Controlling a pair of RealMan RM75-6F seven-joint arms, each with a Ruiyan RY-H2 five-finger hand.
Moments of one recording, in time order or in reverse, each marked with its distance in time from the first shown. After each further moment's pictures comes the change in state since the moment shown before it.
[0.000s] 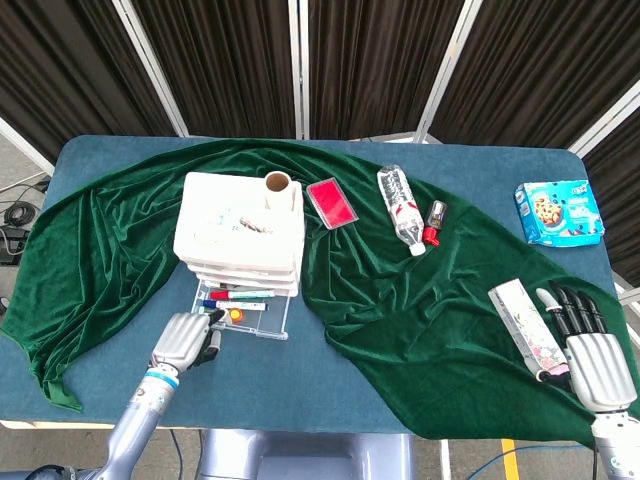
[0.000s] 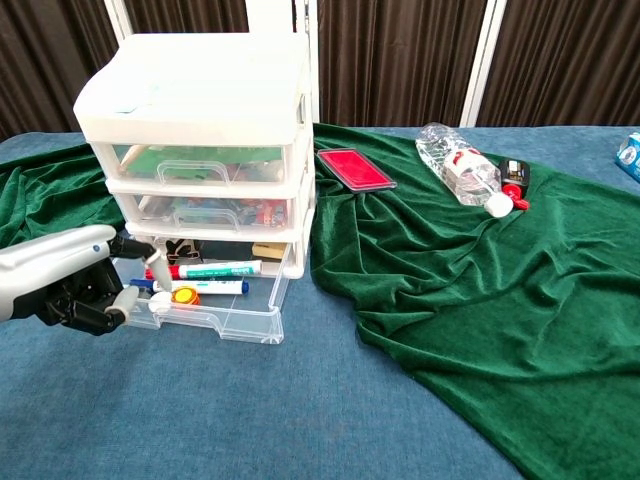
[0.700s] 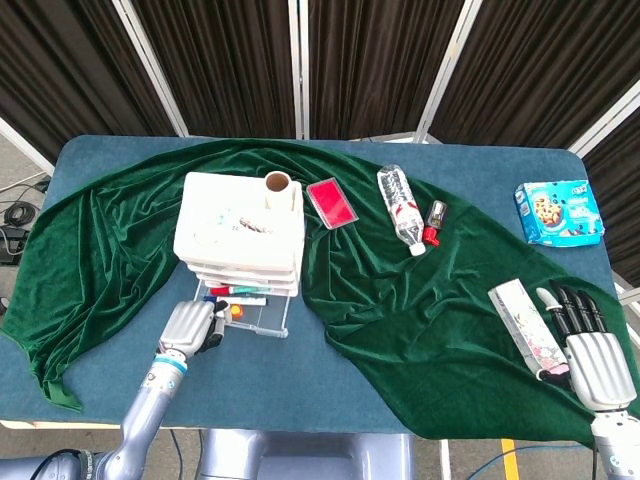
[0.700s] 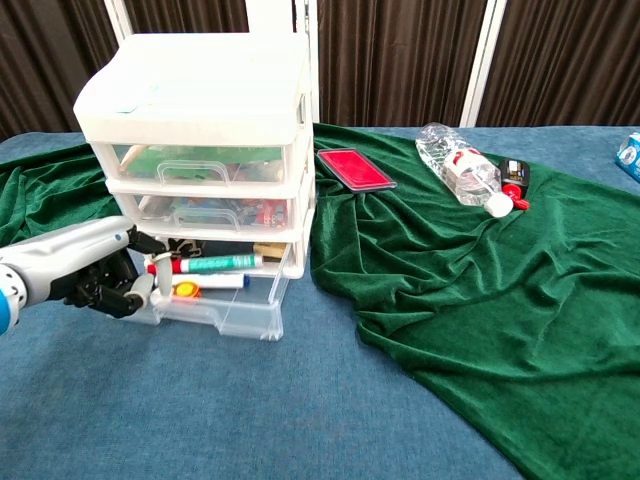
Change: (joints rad) left arm -0.030 -0.061 -0.078 0.080 -0.087 -0.038 0.057; right arm 0.002 -0.004 0.002 0.007 0.005 -0.002 0.000
